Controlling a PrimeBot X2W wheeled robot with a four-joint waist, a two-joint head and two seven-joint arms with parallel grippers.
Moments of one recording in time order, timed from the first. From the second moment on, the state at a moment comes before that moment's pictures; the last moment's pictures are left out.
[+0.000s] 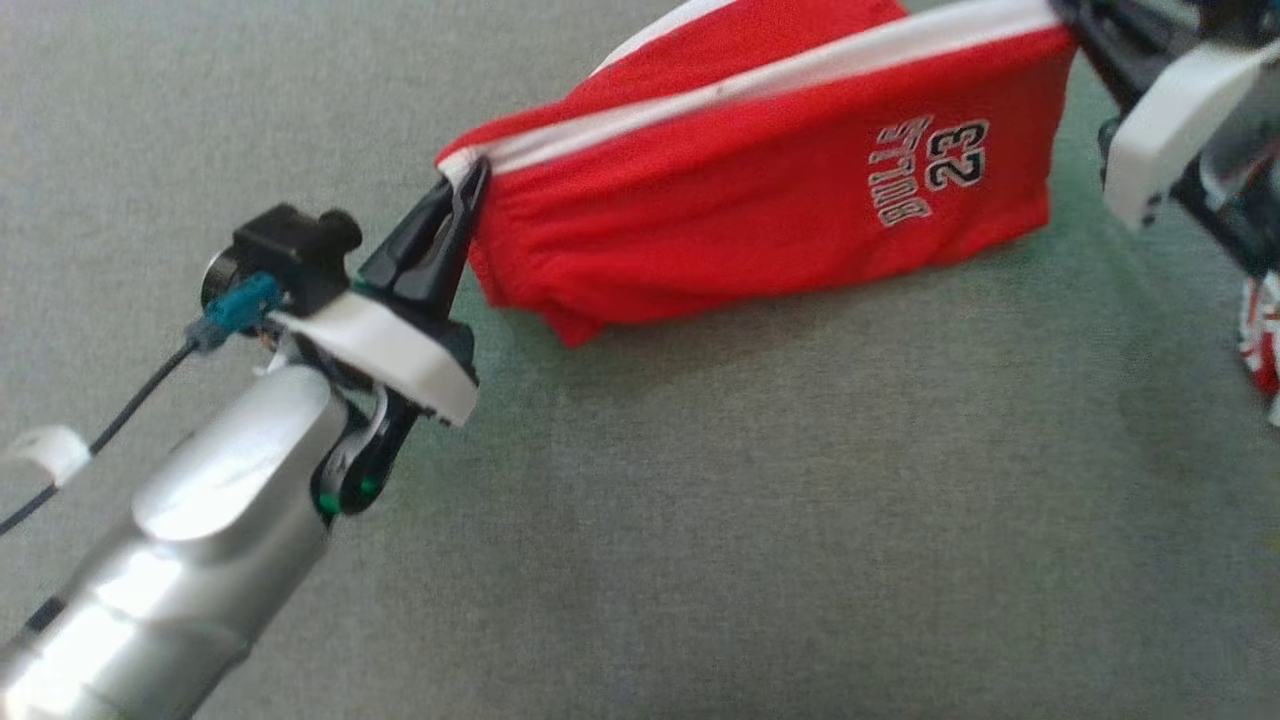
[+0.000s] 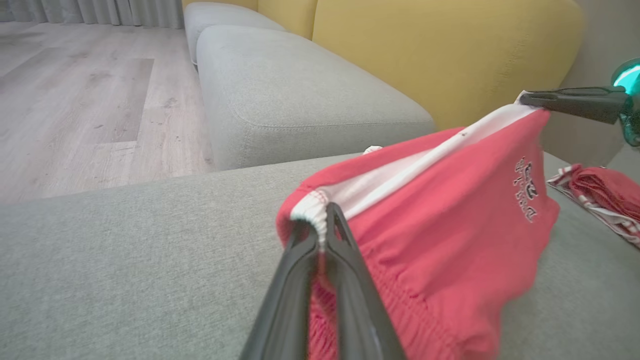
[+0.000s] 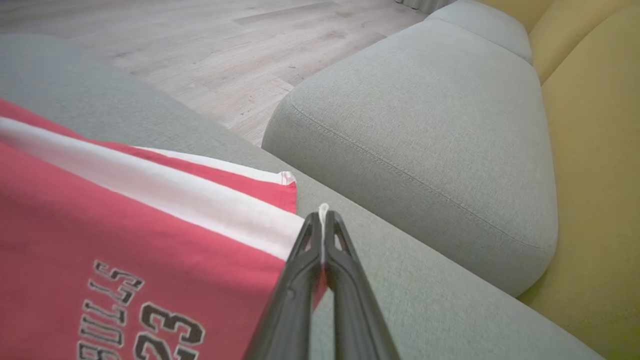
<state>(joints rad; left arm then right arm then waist) -0.75 0.44 -0.90 0.33 -0.86 0.03 -0.15 -1.01 -0.63 0.86 0.54 0.60 0.13 0.08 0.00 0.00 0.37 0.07</state>
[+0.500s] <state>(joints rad) -0.90 0.32 -0.90 0.50 -0.85 0.01 -0.19 -1.22 -0.59 0.93 0.75 0.57 0.13 0.02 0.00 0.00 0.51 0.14</state>
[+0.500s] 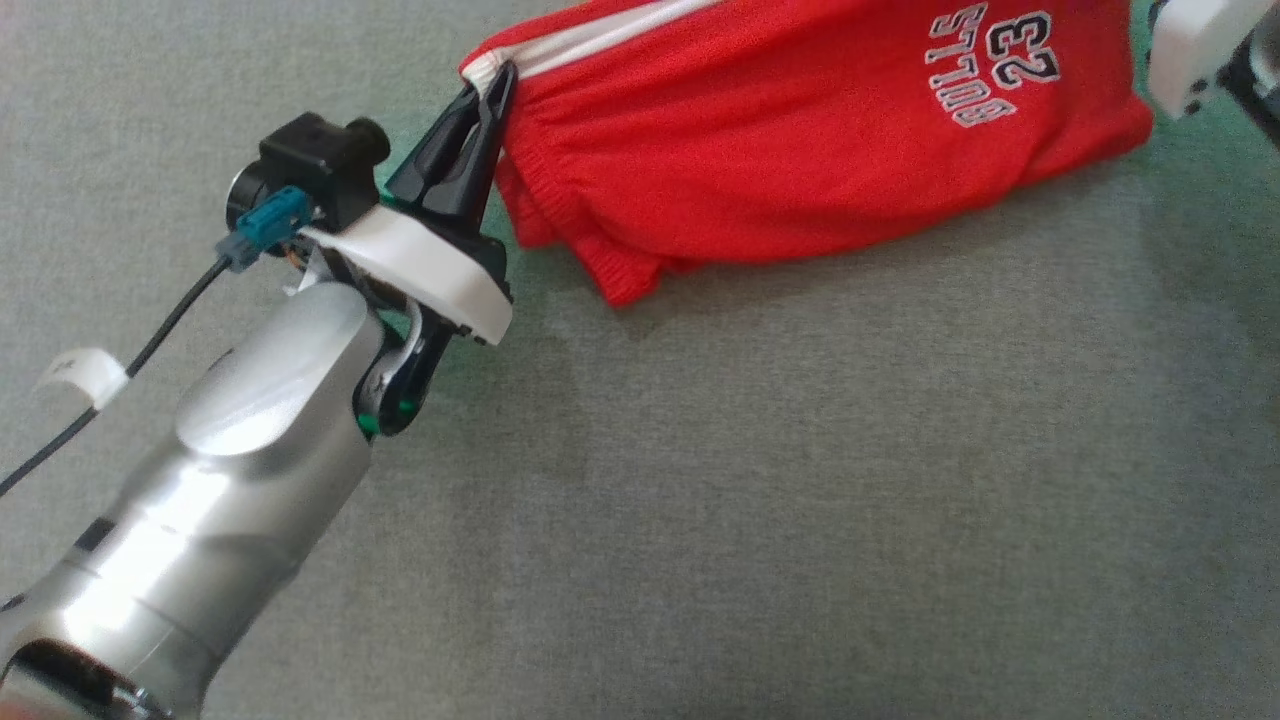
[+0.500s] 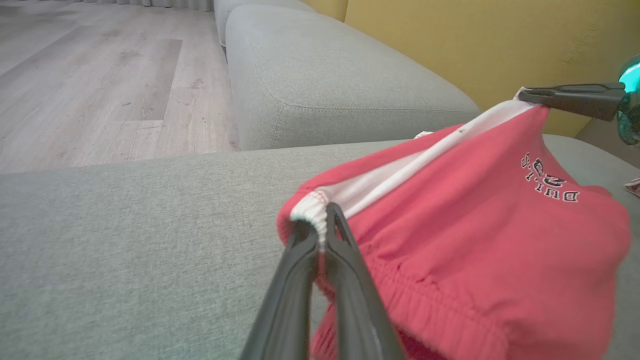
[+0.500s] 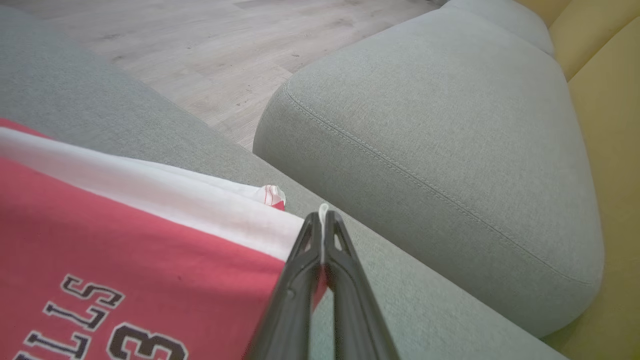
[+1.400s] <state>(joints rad) -0.95 0.28 -0.74 0.52 -0.70 0.12 -0.25 -1.32 -0.47 0.74 1.01 0.62 0.13 -0.25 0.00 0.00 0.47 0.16</state>
